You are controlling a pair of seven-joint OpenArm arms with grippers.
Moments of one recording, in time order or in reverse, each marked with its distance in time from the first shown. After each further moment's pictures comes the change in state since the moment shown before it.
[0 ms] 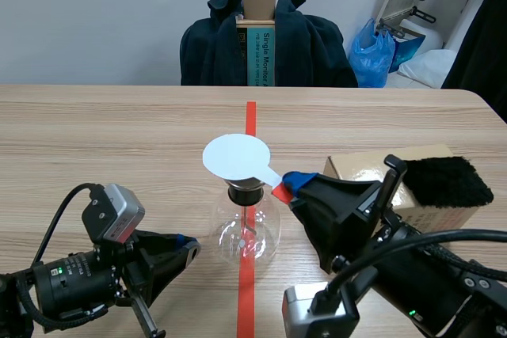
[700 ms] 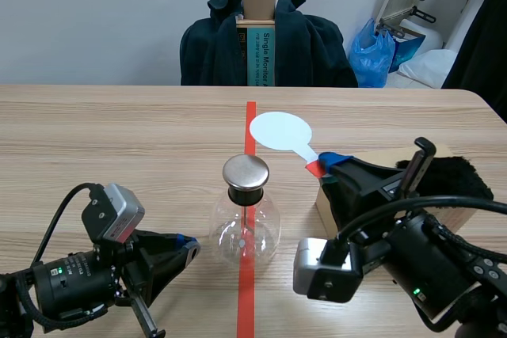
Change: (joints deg) left arm 0.0 0.0 0.0 0.0 0.0 0.0 0.0; right arm 0.0 0.0 0.0 0.0 3.2 0.0 -11.6
